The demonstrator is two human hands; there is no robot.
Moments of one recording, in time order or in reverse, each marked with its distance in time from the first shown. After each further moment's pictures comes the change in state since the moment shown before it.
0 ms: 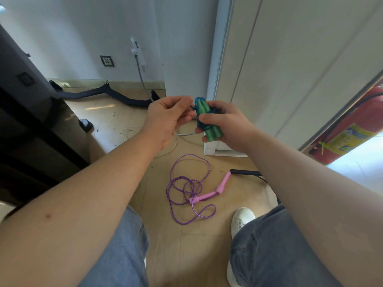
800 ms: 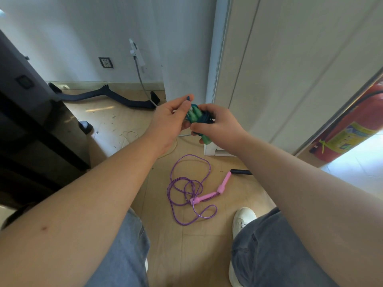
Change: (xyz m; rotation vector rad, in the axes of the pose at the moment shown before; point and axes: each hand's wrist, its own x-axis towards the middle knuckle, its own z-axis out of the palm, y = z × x) left_hand 0.000 -0.007 0.007 0.148 -0.019 0.013; right_hand 0.000 0.006 0.016 -0.317 0.082 -0.126
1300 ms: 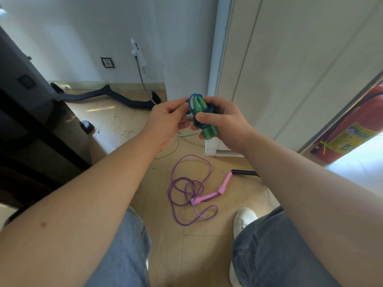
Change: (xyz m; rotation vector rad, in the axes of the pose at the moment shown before) left_hand 0.003 0.002 -0.011 0.040 -0.019 -0.003; right_hand 0.002 -0.003 -0.009 0.332 -0.066 -0.004
